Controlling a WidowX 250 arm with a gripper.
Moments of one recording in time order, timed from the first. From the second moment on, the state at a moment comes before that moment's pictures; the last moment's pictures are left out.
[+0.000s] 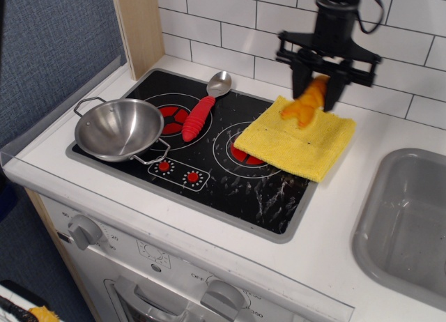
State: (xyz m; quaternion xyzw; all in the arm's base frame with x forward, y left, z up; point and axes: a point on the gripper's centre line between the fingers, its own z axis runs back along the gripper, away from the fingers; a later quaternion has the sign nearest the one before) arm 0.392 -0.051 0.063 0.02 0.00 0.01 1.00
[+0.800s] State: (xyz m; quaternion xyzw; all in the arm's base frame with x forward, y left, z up) arm 0.381 -0.037 0.037 -0.01 0.01 0.06 1.00
